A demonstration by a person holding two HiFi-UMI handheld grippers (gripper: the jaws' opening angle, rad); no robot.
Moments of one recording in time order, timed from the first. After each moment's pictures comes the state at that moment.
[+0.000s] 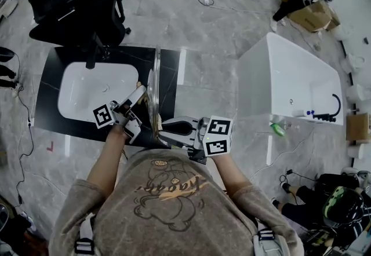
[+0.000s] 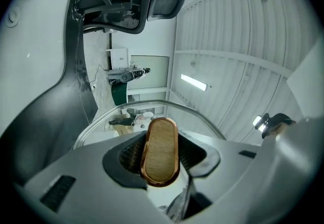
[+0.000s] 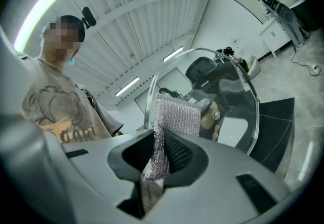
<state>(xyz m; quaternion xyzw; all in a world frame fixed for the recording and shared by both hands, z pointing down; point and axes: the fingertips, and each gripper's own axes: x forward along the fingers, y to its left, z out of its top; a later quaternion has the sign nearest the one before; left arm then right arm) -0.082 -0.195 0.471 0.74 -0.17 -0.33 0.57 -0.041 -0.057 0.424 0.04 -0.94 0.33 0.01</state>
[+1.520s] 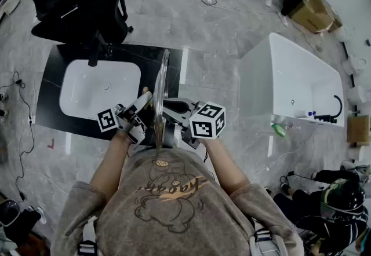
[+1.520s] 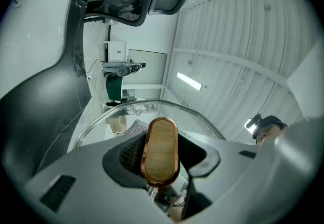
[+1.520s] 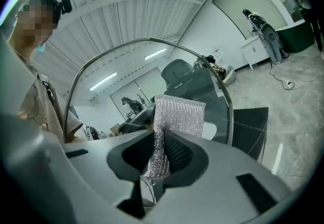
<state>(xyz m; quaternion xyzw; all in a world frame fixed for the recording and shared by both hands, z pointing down) -0.071 -0.173 0.462 0.73 -0.12 -0.34 0.58 -0.050 -0.136 0.476 0.17 -0.93 0.32 0.06</state>
